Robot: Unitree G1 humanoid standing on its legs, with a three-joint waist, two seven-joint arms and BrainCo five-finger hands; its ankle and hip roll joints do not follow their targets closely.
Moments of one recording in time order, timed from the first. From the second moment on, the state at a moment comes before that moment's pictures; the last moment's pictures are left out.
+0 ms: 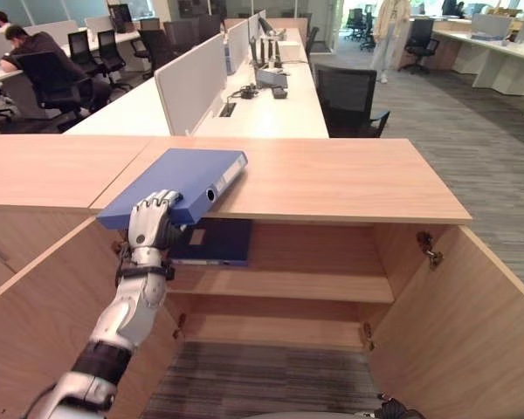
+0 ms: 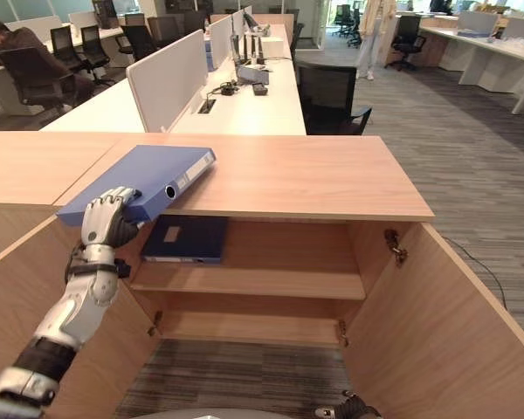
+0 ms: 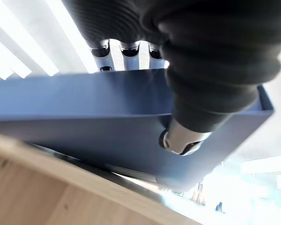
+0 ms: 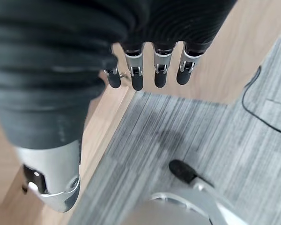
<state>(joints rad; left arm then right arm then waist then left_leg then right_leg) -0.09 0.49 -0.15 0.10 0.54 -0.06 0.48 0.03 -0.30 0.34 1.17 0.01 0.02 -0.06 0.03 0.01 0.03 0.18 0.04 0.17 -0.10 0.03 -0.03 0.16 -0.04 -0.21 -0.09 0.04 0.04</state>
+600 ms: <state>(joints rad) 0.44 0.51 -0.09 -0.16 -0.50 -0.06 -0.05 0.08 -0.38 0.33 0.88 -0.01 0.03 0.01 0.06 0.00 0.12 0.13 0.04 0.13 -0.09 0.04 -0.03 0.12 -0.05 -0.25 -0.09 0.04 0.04</state>
